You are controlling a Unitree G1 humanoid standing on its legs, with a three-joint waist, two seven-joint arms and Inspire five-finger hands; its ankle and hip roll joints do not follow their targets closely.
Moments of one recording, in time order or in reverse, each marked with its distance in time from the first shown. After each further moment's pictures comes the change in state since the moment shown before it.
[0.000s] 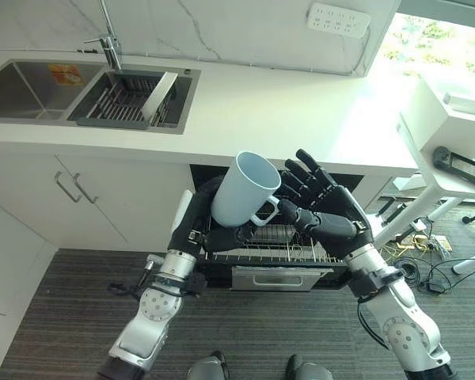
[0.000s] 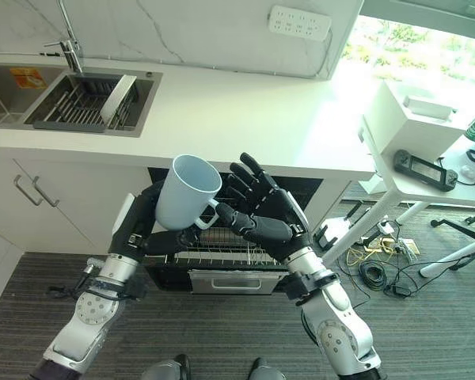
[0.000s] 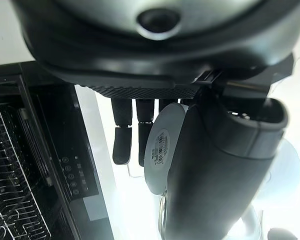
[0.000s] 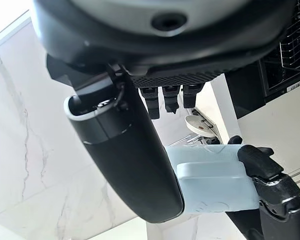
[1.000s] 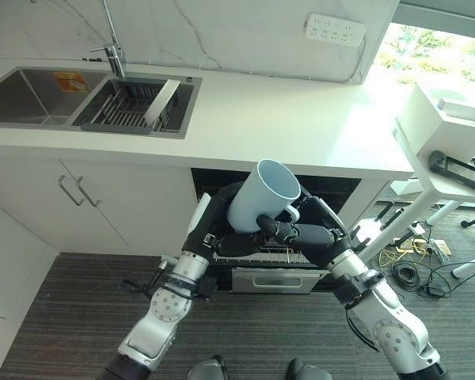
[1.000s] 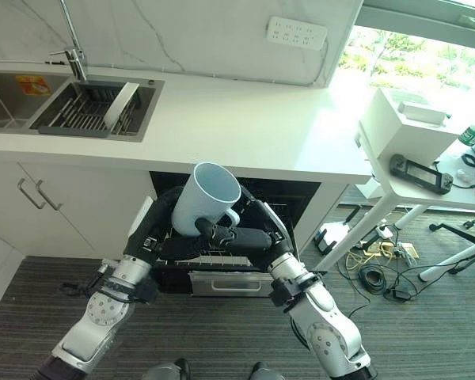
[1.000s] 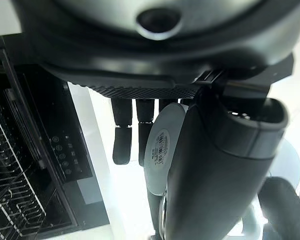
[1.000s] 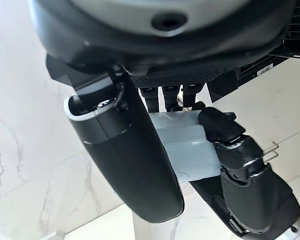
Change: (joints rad) left arm -0.027 0.004 -0.078 0.000 0.010 0.001 -0.031; right arm -0.023 -0.001 0.081 0.000 -0.003 0.062 -0.006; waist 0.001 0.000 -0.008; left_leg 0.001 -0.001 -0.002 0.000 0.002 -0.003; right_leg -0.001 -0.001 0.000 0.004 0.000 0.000
